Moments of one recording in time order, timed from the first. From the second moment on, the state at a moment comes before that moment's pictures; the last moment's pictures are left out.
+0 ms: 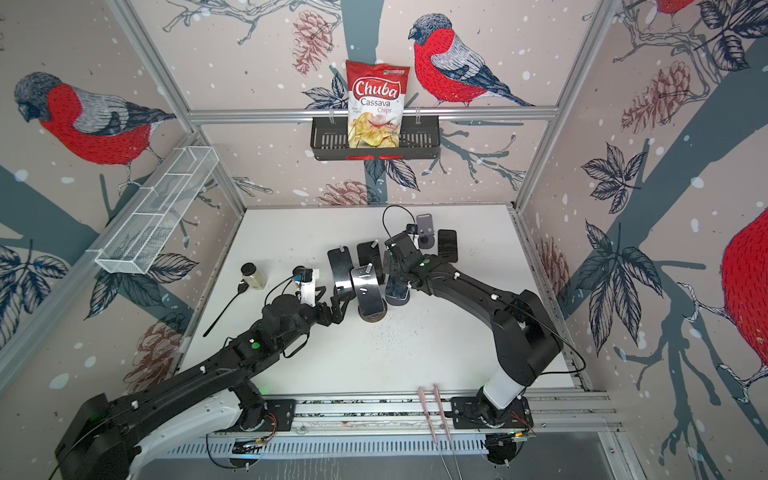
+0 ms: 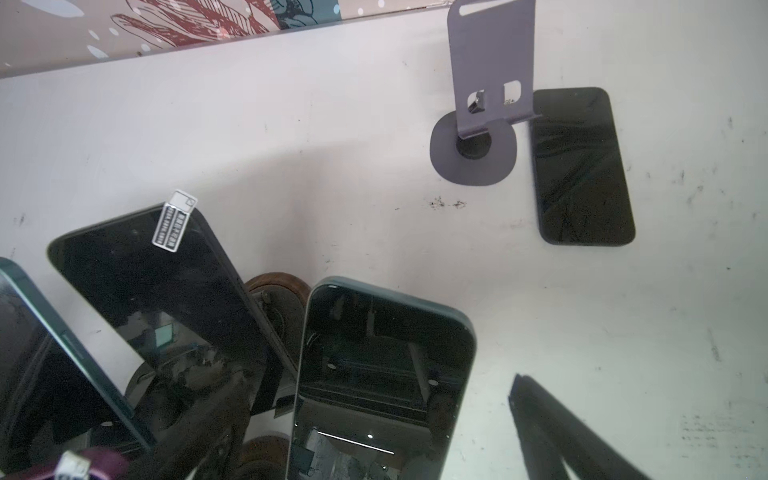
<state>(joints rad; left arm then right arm) -0.75 0.90 0.41 0.16 -0.13 -0.46 0.73 1.65 1.18 -0.40 0.38 0.57</state>
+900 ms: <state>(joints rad) -0.75 0.87 0.39 0.16 -0.13 -0.42 0.76 1.78 1.24 -0.46 0.41 0.61</state>
